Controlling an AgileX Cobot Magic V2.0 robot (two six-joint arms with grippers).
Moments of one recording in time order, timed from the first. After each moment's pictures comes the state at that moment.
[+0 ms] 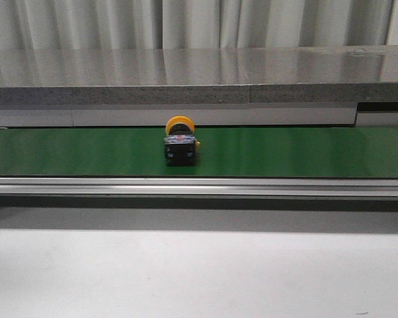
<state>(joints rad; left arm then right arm) -0.04 1.14 -0.94 -0.07 0.59 -0.04 -0.07 -0.01 -0.30 0.10 0.43 -0.11</state>
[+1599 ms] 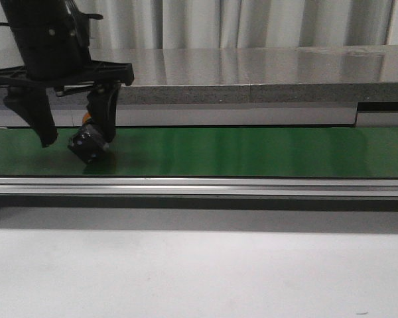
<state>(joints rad) -0.41 1.91 -1.53 0.04 1.03 -0.34 -0.07 -0.01 -0.30 0.10 0.43 -0.11</state>
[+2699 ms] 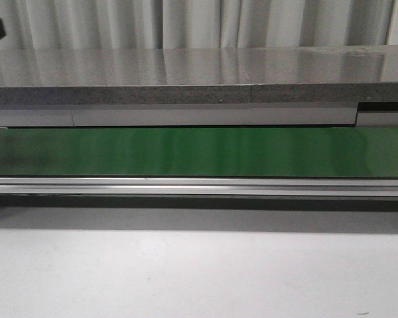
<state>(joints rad) -0.04 1.76 -1.53 0.06 1.13 -0.06 -0.07 -0.01 -0.30 0.10 0.43 -0.11</state>
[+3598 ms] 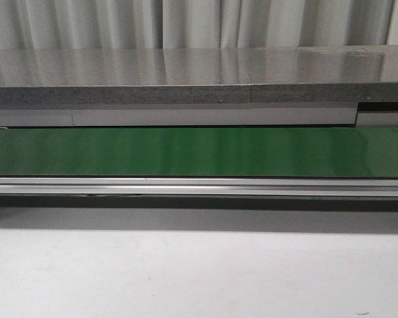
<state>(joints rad) 0.32 2.01 -1.53 0.04 1.08 0.19 -0.07 -0.01 -0.30 0.10 0.43 -0.11</state>
